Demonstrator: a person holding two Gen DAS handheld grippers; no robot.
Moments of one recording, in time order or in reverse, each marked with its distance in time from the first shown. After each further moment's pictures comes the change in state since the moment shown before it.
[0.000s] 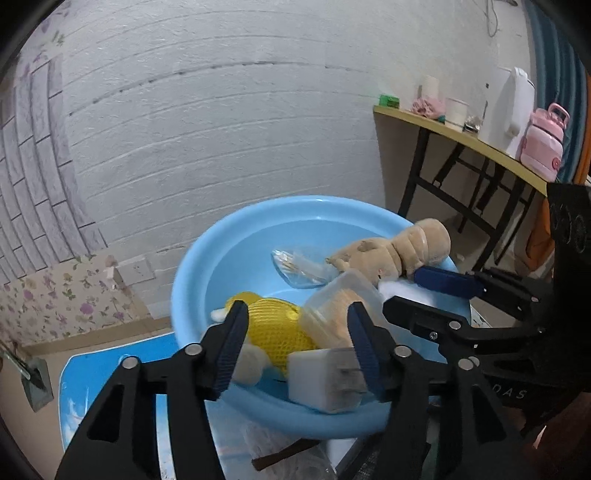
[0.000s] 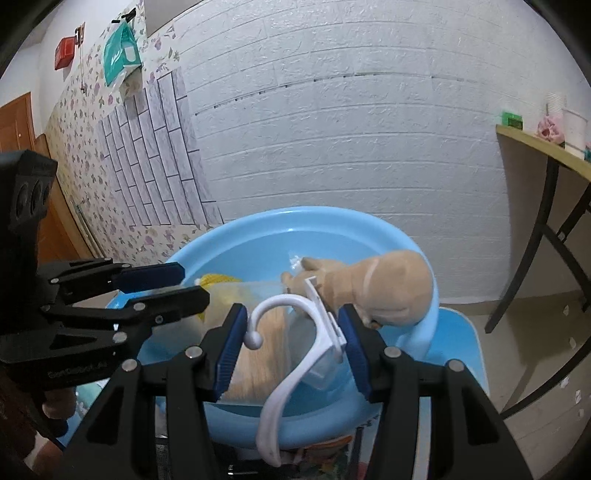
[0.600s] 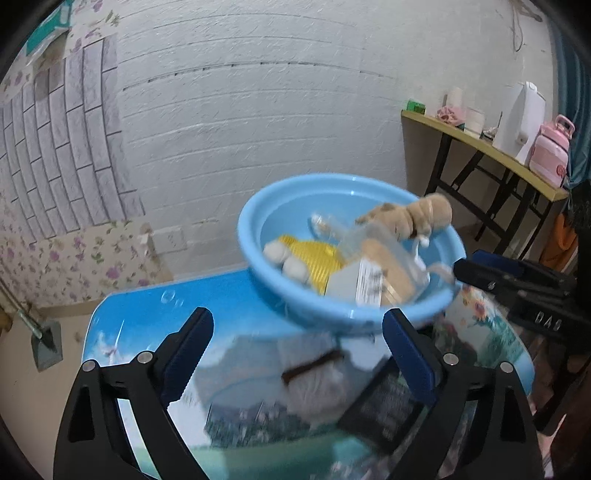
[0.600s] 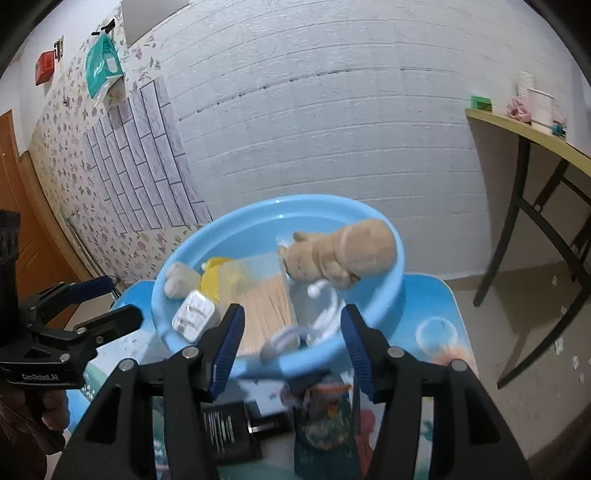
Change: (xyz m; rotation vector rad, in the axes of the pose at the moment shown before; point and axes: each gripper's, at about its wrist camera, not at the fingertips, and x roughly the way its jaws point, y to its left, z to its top) left arm -0.061 0.017 -0.055 -0.092 0.022 0.085; right arm -0.051 0.009 -0.021 0.078 0.017 -0.091
